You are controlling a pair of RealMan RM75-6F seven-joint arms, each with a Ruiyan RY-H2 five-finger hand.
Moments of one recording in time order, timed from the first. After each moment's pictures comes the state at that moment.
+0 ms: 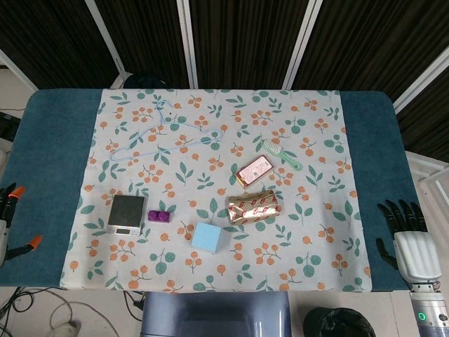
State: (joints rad) left arm -0.08 -1.08 -0.07 -1.67 1.44 1.49 0.05; right arm 0.08 -1.17 0.07 -1.57 -1.53 1.52 -0.12
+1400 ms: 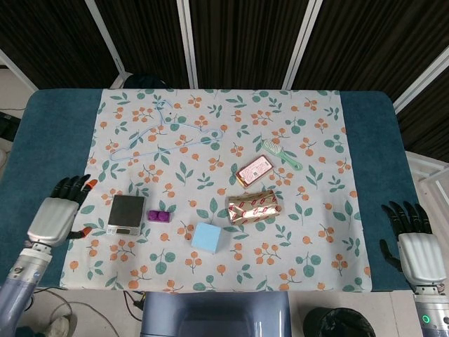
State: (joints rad) left arm -0.34 -1.11 -0.12 -1.81 1.32 1.12 0.39; right arm 0.07 -1.15 0.06 -1.59 -1.52 1.52 -0.12
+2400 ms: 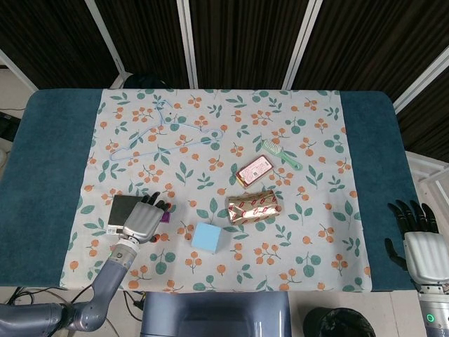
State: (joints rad) left arm -0.63 -1.62 -0.11 -1.64 0.95 1.07 0.86; right arm 0.07 -1.14 0.08 -1.60 -1.50 1.52 -0.11
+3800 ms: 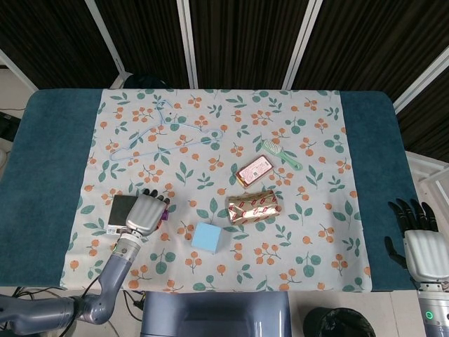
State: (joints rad) left arm -0.66 -1.69 -0.09 -1.48 1.05 1.14 0.81; right arm 0.07 -1.16 0.09 -1.57 -1.49 1.51 -0.10
